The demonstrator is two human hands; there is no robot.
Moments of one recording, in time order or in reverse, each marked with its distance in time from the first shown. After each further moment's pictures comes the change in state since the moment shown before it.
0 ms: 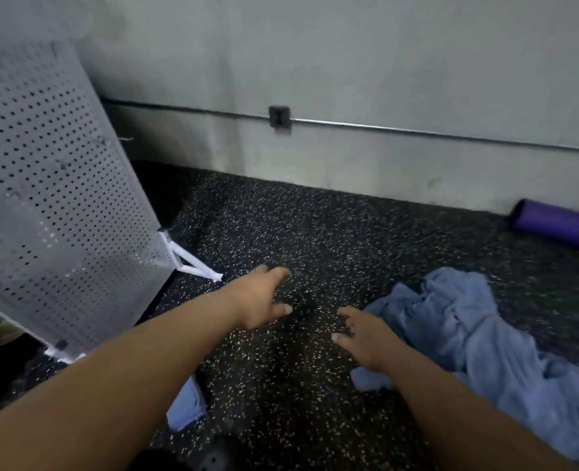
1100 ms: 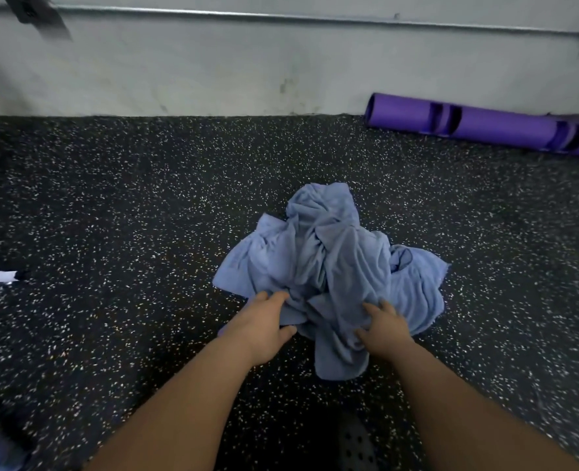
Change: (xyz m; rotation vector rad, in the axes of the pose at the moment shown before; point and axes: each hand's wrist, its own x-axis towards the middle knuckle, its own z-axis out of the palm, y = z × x) left_hand 0.131 0.226 0.255 -0.094 -0.284 0.224; right_hand -0.056 0.364 -0.005 -0.079 0.063 0.634
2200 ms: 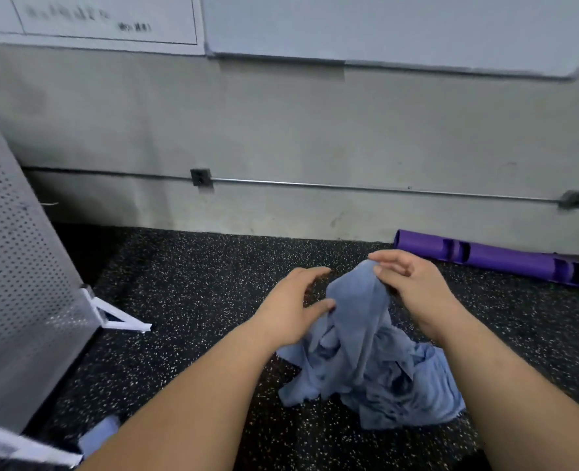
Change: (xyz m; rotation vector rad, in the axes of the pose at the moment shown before) left_hand -0.241 0.070 -0.170 -0.171 0.656 0.405; right_hand -0.287 -0.134 -0.222 1.099 0.356 -0.808
